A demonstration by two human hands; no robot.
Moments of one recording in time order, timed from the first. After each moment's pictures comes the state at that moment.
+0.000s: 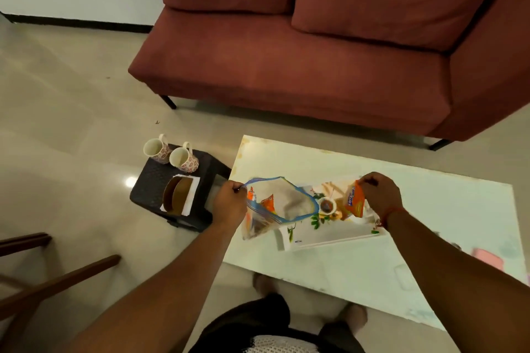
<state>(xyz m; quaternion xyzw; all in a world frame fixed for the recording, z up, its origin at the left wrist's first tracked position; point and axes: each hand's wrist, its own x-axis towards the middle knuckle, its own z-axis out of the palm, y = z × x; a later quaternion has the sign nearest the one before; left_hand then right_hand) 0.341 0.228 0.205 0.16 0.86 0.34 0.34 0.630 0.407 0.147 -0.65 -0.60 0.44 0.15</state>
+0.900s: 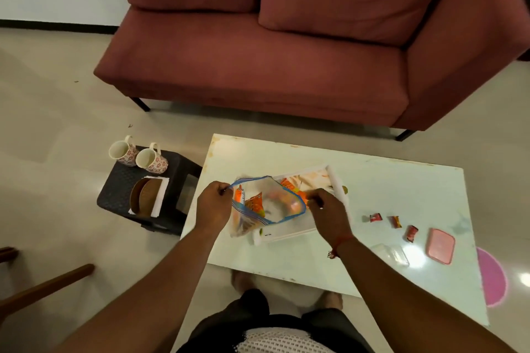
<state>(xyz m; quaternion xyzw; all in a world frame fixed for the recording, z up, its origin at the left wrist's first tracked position) 0.409 0.233 0.219 0.22 0.86 0.31 0.33 0.646 0.322 0.146 -0.56 -0.66 0.46 0.18</state>
